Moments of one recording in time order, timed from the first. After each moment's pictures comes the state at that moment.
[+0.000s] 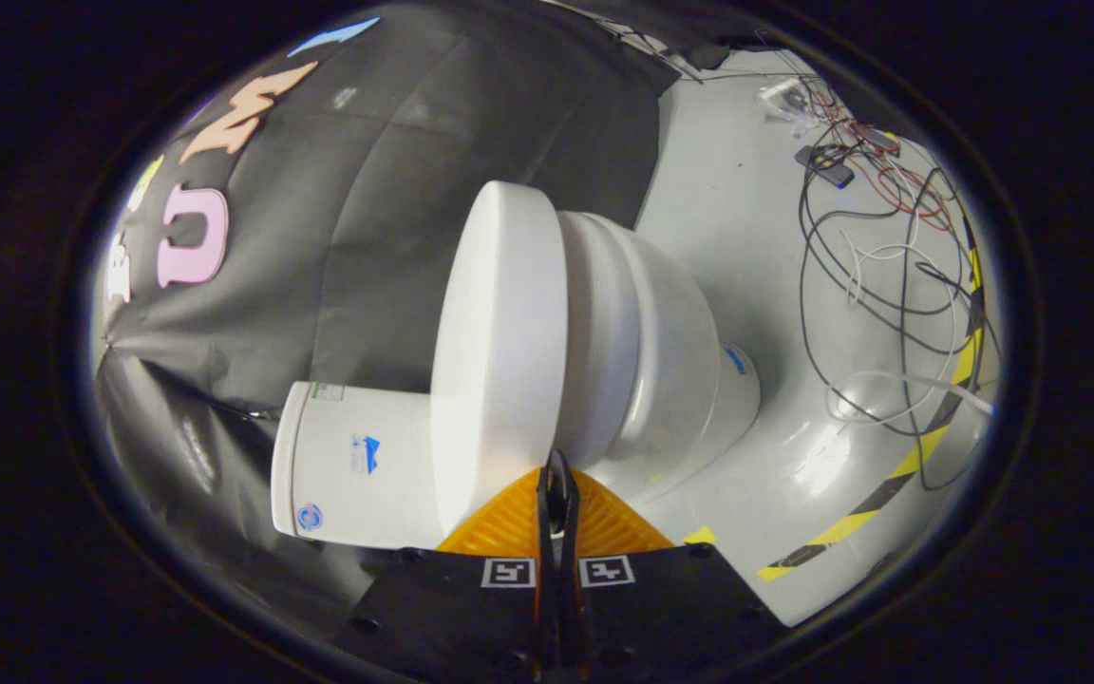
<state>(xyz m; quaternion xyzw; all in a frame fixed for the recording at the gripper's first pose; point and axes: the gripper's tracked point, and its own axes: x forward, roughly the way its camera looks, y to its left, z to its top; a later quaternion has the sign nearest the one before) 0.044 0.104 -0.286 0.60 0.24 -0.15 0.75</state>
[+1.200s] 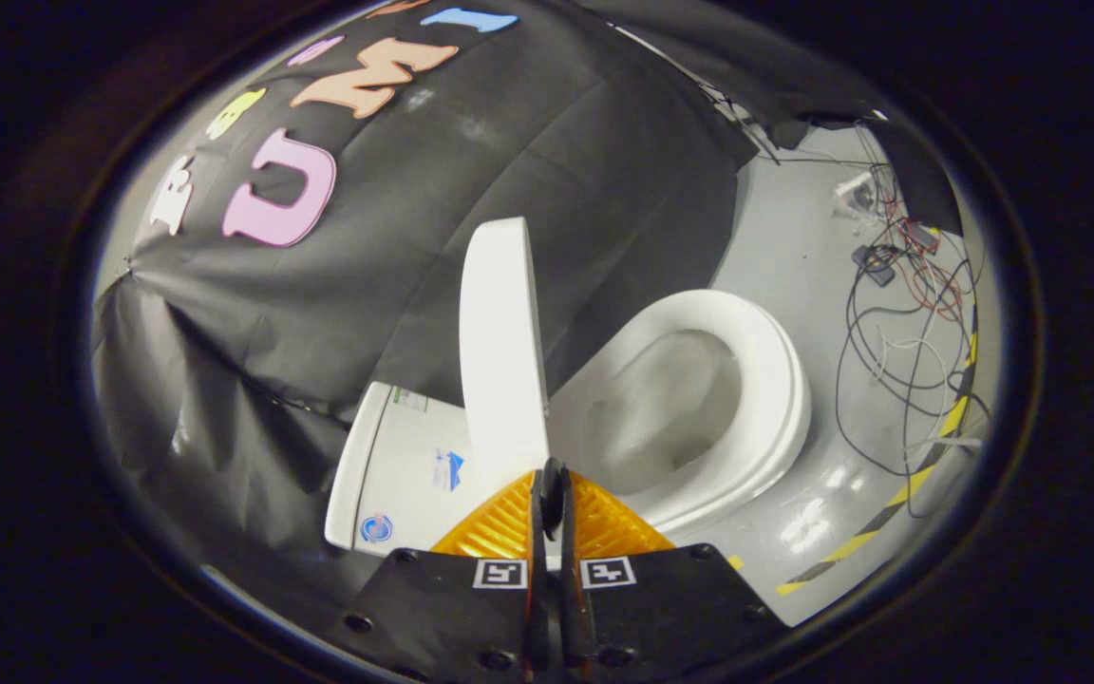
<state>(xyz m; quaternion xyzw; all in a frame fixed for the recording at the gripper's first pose) 0.092 0.154 -0.131 0.49 0.19 -0.17 0.83</state>
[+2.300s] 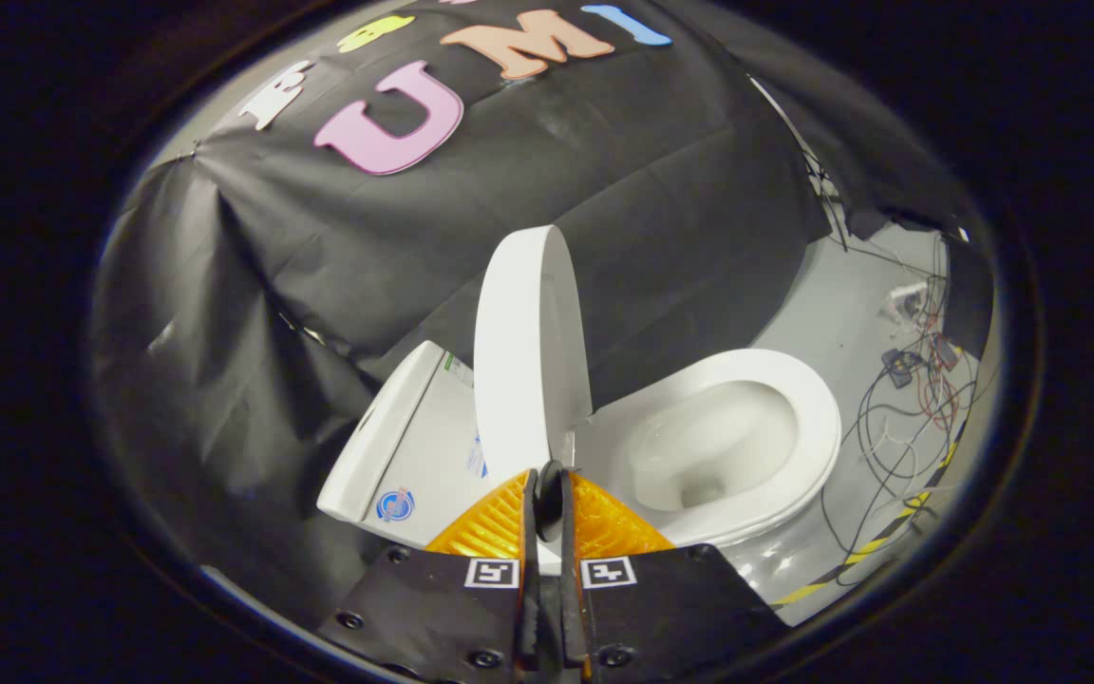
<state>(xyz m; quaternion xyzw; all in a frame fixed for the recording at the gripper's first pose) 0.136 0.212 -0.063 0.34 0.21 -0.15 0.91</state>
